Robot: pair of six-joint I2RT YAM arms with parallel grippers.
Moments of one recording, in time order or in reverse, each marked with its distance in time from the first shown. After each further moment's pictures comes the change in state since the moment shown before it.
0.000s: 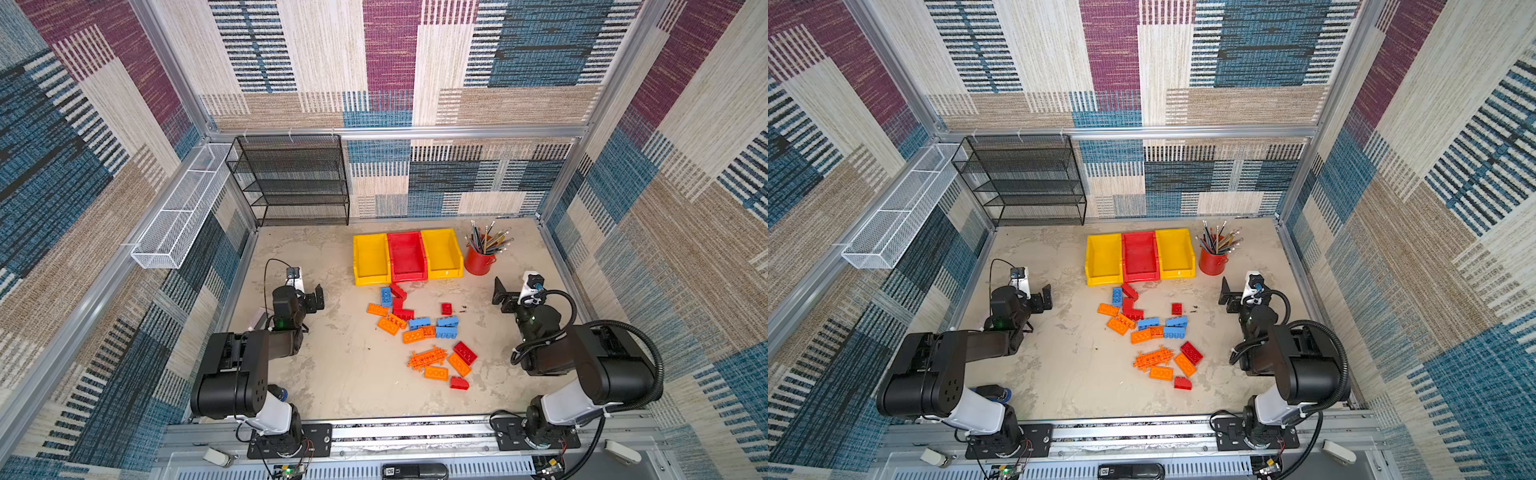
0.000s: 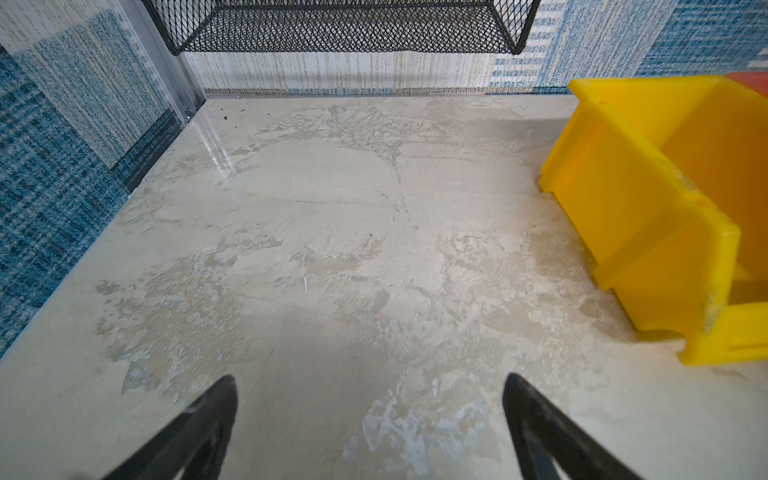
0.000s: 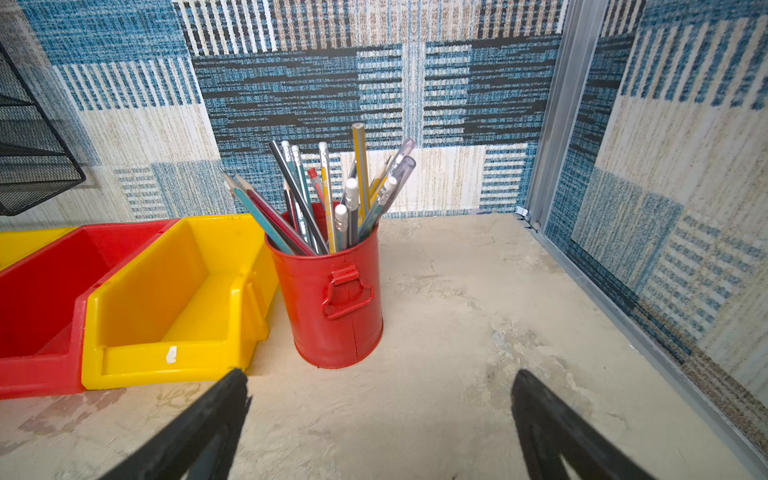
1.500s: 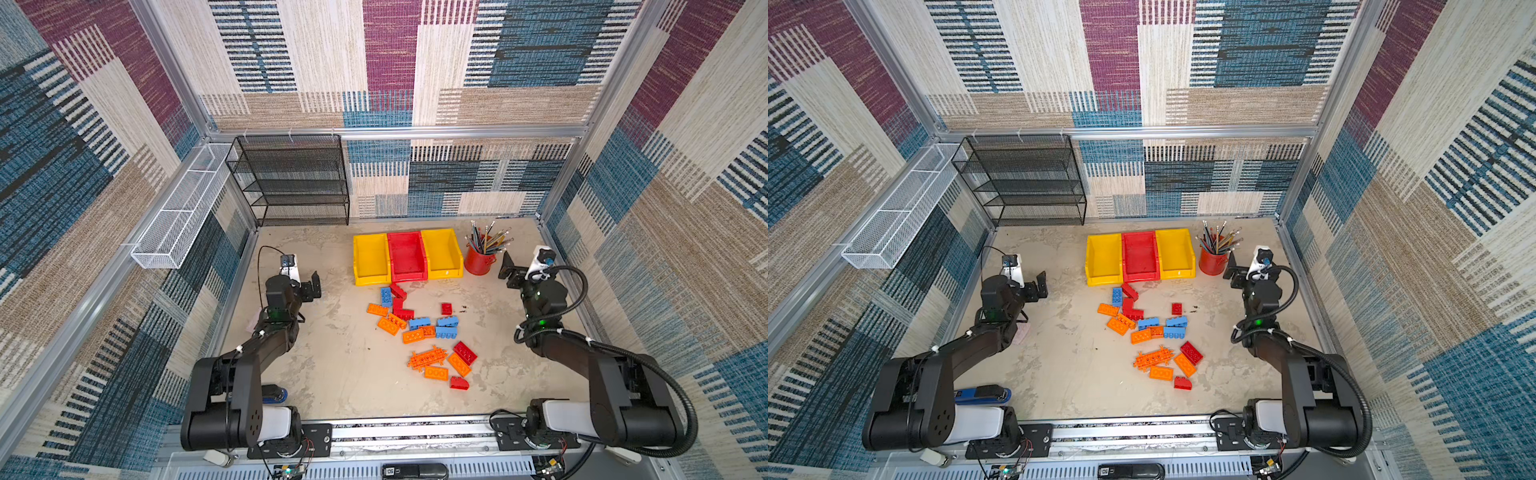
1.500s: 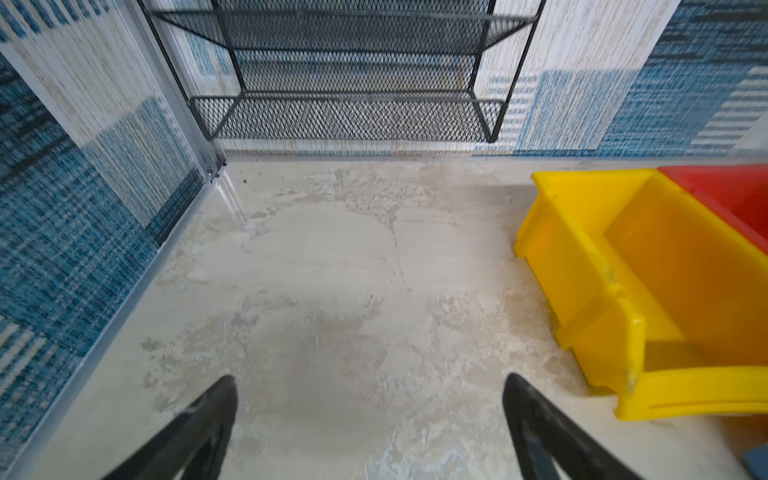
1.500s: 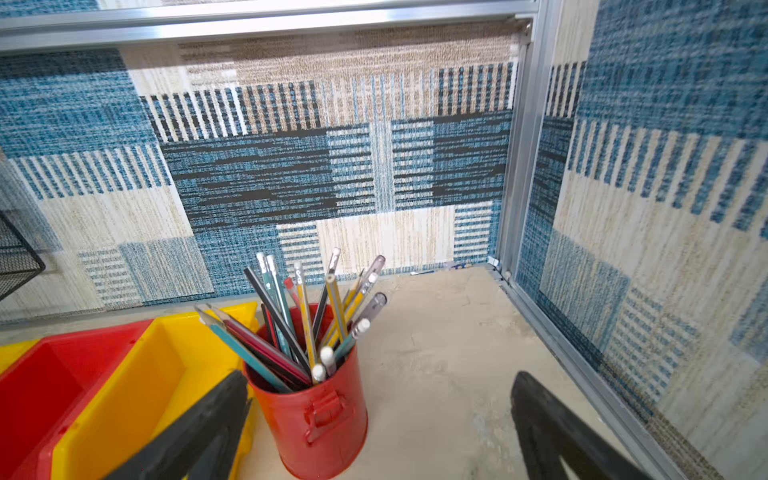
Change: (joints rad) left arm 0.000 -0.203 0.114 -0.239 -0.001 0.000; right arm 0.039 -0.237 0.298 -0.541 0.124 0.050
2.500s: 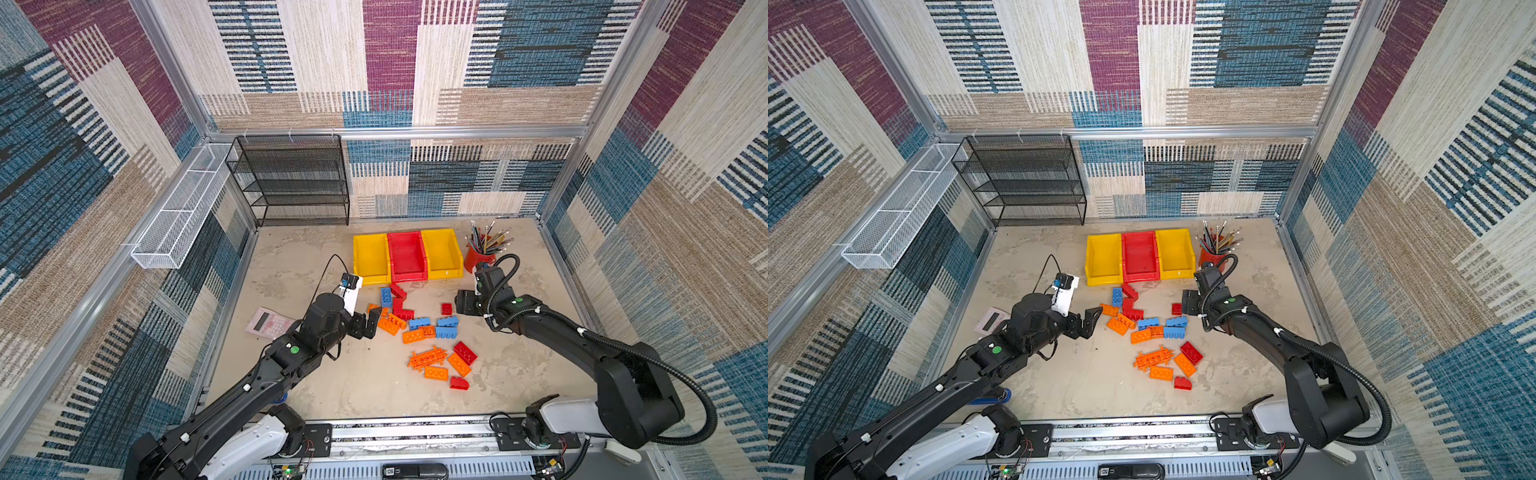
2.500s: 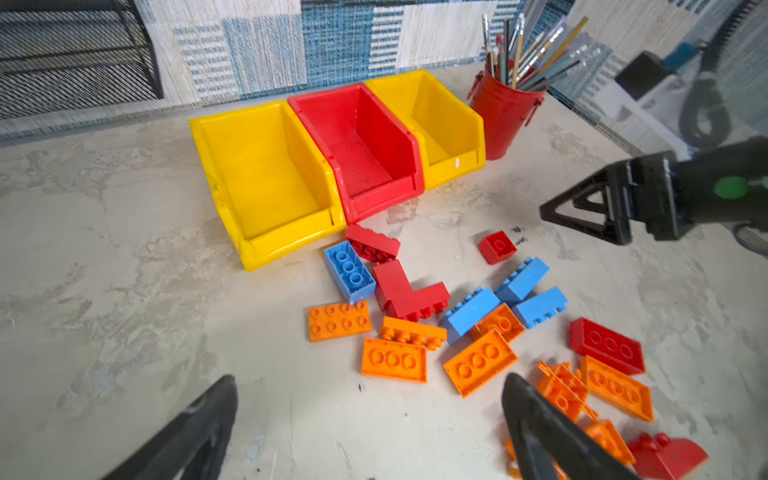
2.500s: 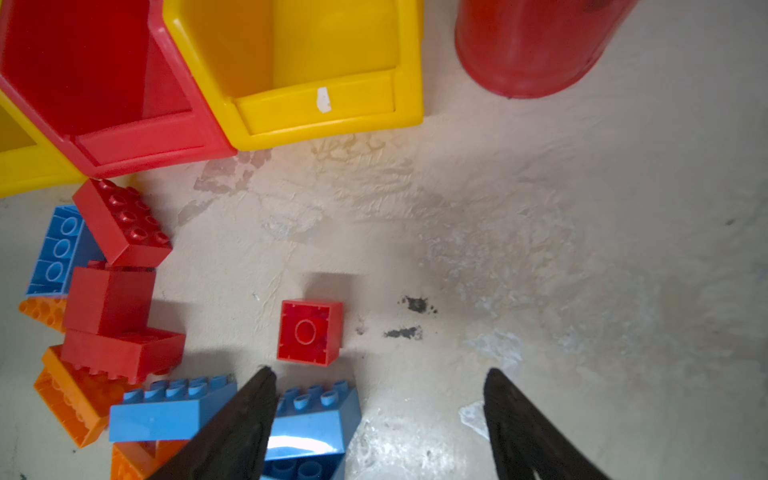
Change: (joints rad) left arm -0.698 -0.433 0.095 -0.695 -0.091 -0.205; right arm 0.403 0.071 0.320 -1.136 -0.044 0.332
